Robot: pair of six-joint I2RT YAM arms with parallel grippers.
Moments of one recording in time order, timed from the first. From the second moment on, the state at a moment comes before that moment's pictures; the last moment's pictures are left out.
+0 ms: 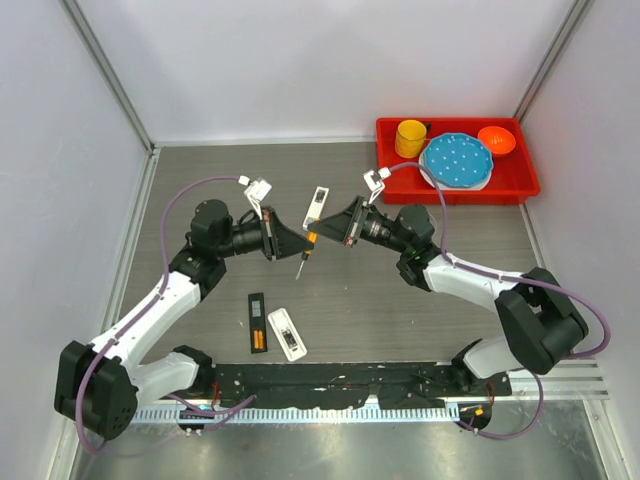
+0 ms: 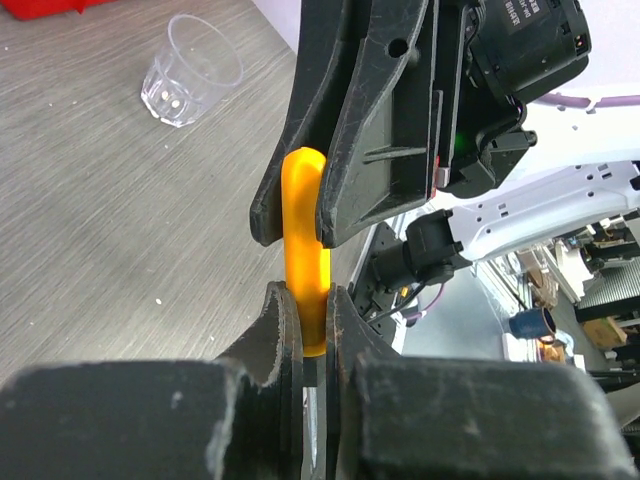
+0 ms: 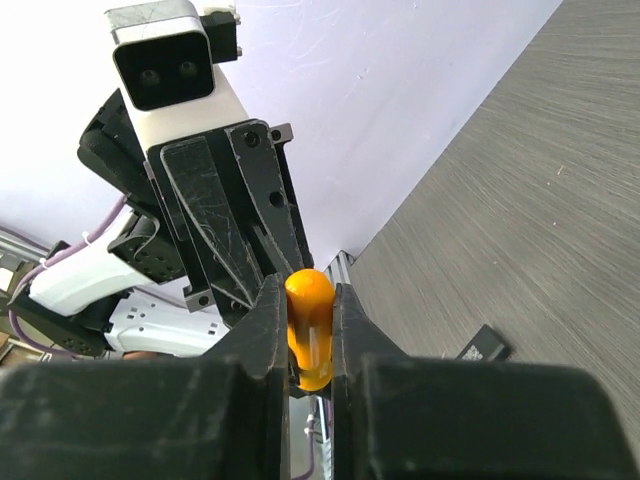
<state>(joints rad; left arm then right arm) -0.42 1.09 0.73 0.19 0.81 -0.62 0.62 1.43 0.71 0.91 -0.60 1.06</state>
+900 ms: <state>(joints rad) -0.56 1.20 0.77 0.09 0.68 -0.50 0.62 1.20 0.72 0.46 -0.37 0.87</state>
